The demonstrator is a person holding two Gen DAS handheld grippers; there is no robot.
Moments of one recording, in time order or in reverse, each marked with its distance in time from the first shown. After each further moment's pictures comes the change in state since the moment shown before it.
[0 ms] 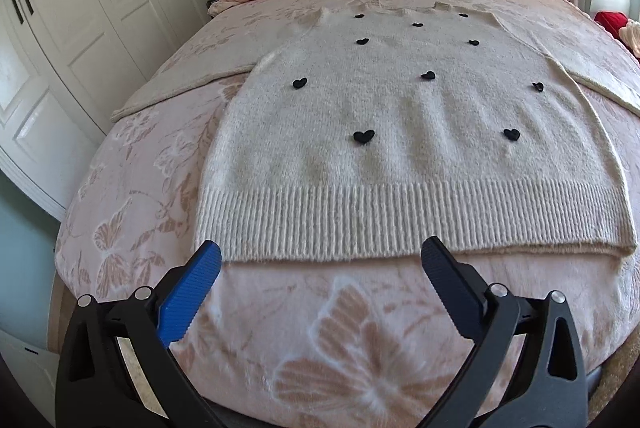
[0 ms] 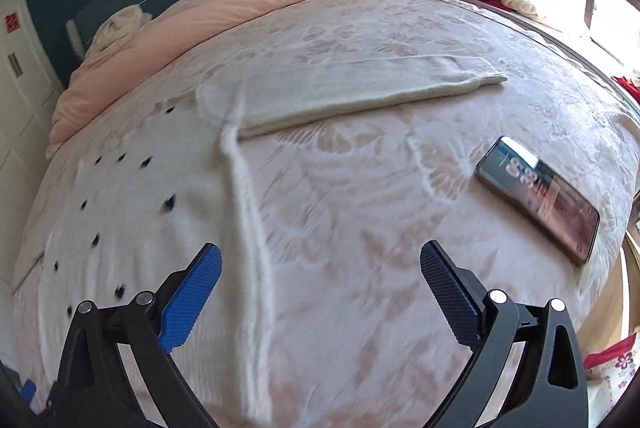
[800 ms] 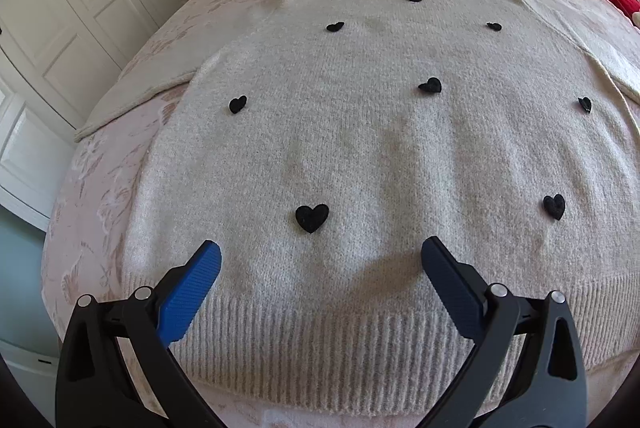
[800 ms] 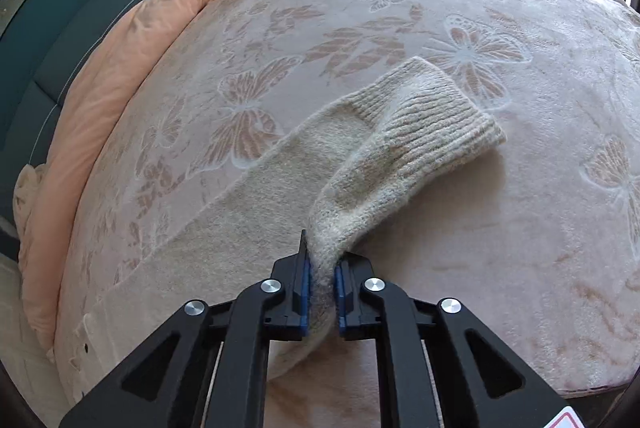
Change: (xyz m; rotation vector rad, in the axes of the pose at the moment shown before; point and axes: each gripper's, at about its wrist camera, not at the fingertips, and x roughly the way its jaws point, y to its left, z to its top) left arm 0.085 -0.043 0.065 0.025 0.118 0.000; right arm 0.184 -0.144 0.175 0.518 0.017 -0.042
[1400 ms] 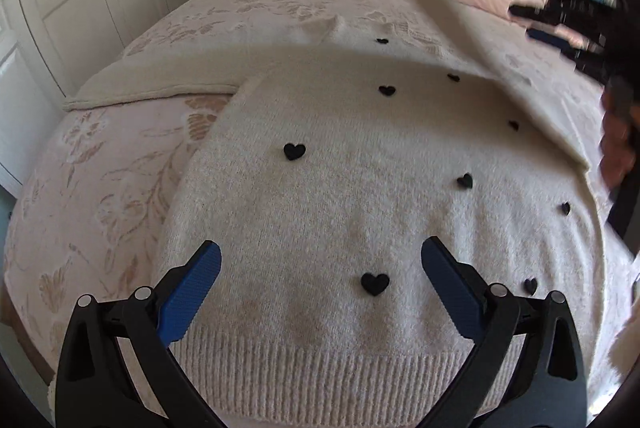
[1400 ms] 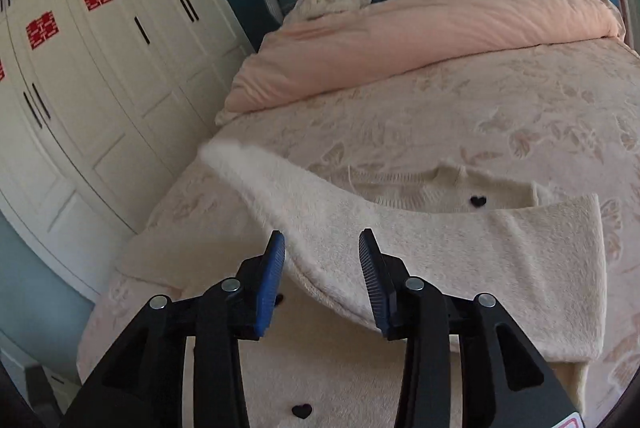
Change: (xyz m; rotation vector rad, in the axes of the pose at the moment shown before) left arm -0.008 0.088 0.040 -0.221 -0.069 -0.203; right arm -0.097 0.355 -0.291 -0.914 0.196 0.691
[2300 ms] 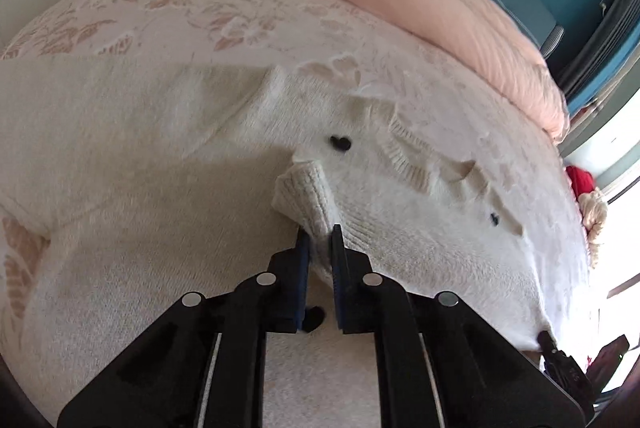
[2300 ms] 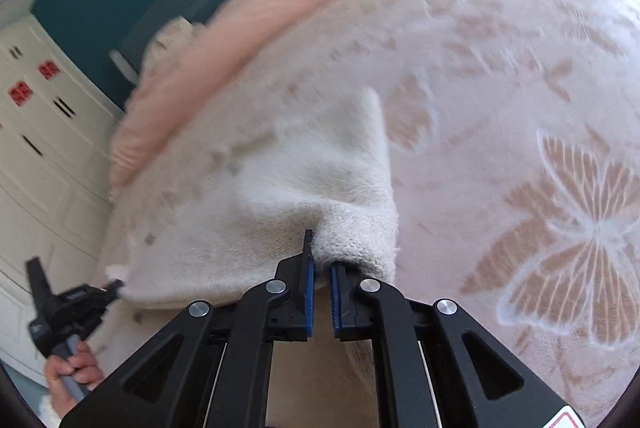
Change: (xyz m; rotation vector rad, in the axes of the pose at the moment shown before) left arm 0.167 -0.031 0.158 -0.209 0.041 -0.238; right arm -0.023 -0.197 -0.085 0.490 0.012 -0.275
